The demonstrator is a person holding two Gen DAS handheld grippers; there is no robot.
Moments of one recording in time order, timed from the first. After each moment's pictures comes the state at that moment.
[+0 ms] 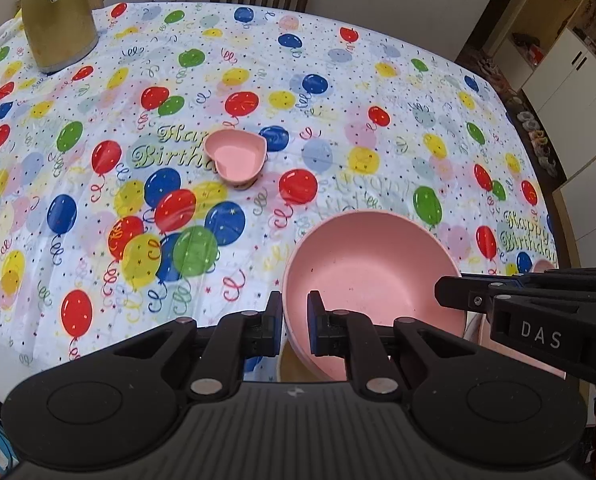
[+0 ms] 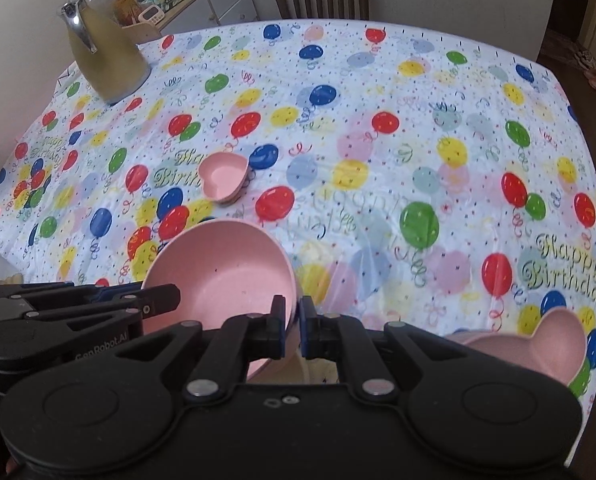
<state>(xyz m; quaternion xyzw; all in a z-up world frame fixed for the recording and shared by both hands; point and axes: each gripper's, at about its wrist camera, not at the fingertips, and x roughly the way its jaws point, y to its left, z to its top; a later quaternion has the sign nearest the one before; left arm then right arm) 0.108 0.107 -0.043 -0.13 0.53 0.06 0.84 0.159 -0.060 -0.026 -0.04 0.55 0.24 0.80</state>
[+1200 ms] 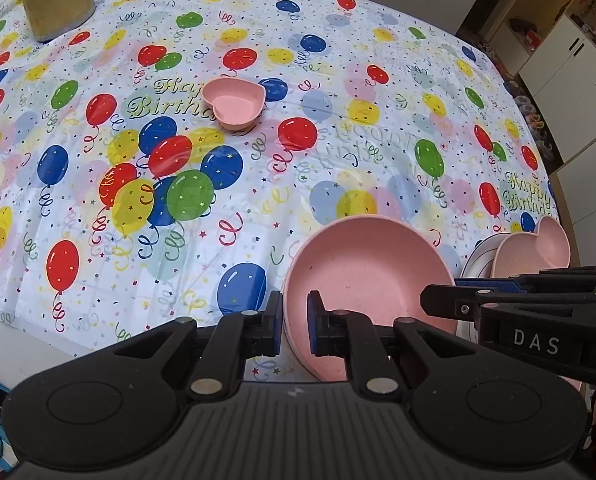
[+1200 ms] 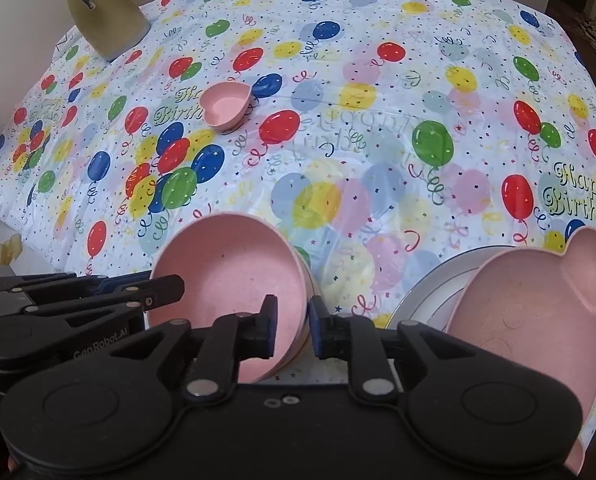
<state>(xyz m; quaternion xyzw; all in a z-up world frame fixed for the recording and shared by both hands) 0.081 0.103 -0.072 -0.13 0.55 0.05 0.82 0.128 -0.067 -0.060 -0.04 0.59 0.25 0.77</state>
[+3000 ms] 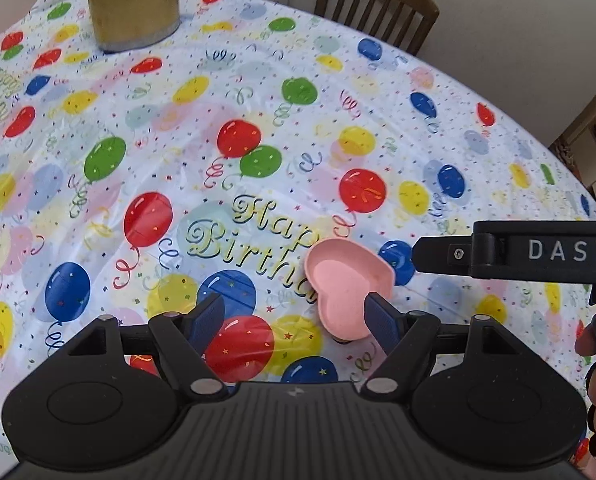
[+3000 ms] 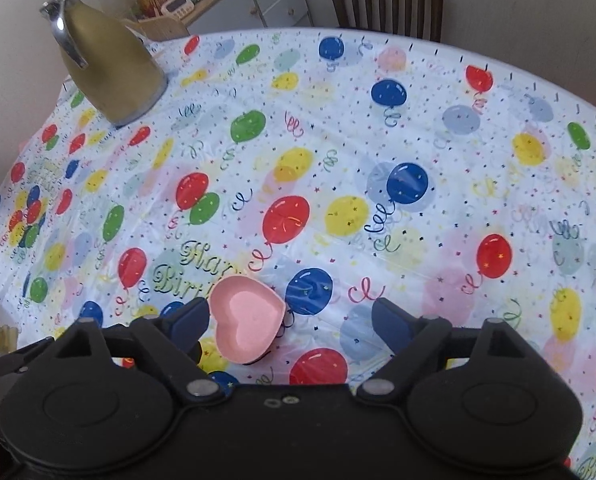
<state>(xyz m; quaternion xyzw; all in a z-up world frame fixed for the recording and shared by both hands) 0.222 0.215 -0.110 -0.21 0.49 0.19 0.82 0.324 0.063 -0.081 -0.06 0.56 0.31 0.76</state>
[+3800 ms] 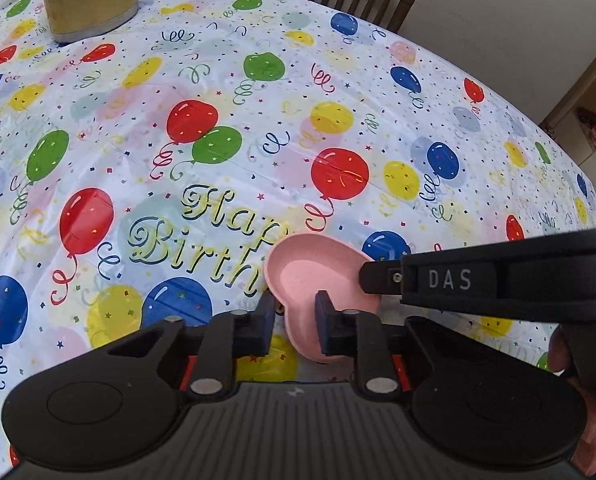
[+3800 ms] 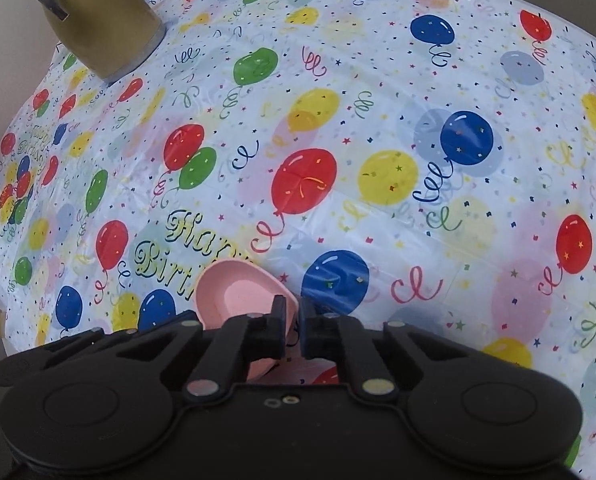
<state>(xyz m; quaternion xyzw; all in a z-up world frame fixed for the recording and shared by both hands) 0.246 0.208 -0.144 -0.20 0.50 0.15 0.83 0.330 0.091 -0.135 -0.07 0.59 0.34 0.73</state>
